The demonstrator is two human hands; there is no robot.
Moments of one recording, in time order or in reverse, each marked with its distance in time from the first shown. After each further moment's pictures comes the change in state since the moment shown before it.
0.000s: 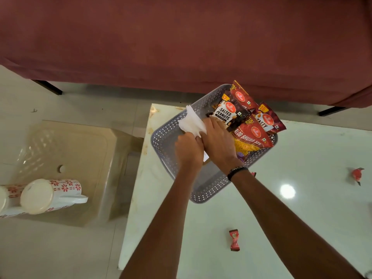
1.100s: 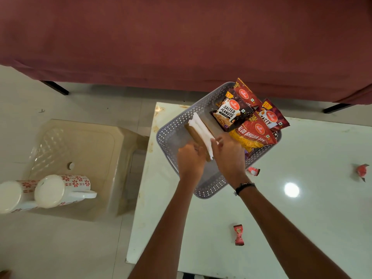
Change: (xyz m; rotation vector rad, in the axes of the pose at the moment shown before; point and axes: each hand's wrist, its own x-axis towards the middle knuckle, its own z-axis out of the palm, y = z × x) left_hand -0.031 -0.026 -0.003 -0.247 -0.043 0.001; right_hand -0.043 0.006 0.011 0.281 0.084 0.278
